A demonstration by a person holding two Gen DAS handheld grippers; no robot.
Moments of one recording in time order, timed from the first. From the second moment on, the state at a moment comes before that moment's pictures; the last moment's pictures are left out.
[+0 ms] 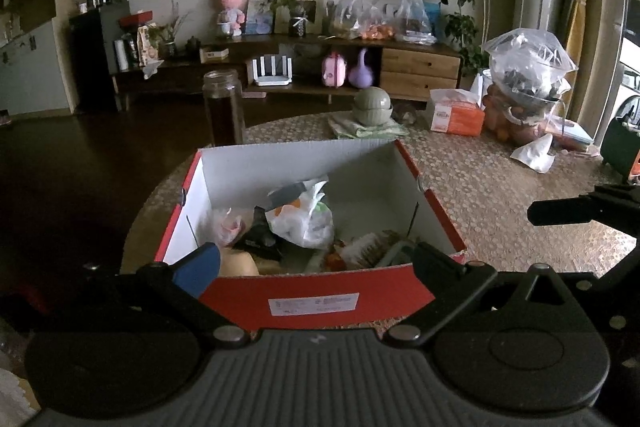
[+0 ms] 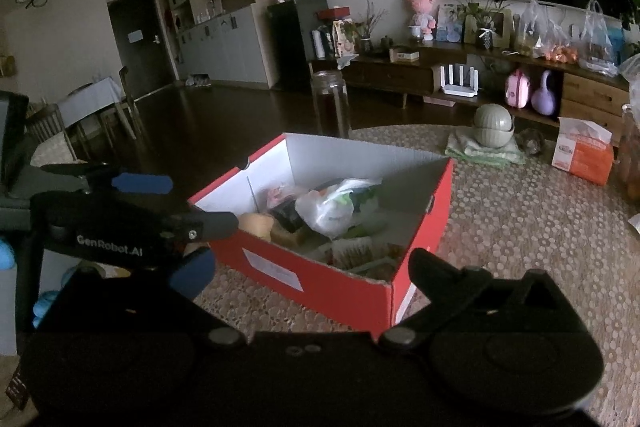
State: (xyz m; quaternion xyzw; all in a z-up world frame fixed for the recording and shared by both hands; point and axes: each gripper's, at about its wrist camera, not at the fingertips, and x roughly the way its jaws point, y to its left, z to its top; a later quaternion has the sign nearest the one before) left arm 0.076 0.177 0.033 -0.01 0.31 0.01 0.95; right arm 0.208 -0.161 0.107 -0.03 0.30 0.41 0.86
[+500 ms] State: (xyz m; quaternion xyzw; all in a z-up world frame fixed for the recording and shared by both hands) left arm 0.076 0.172 0.024 -0.02 0.32 0.01 0.95; right arm 0.205 -0.173 0.096 -0.03 0.31 0.40 0.86
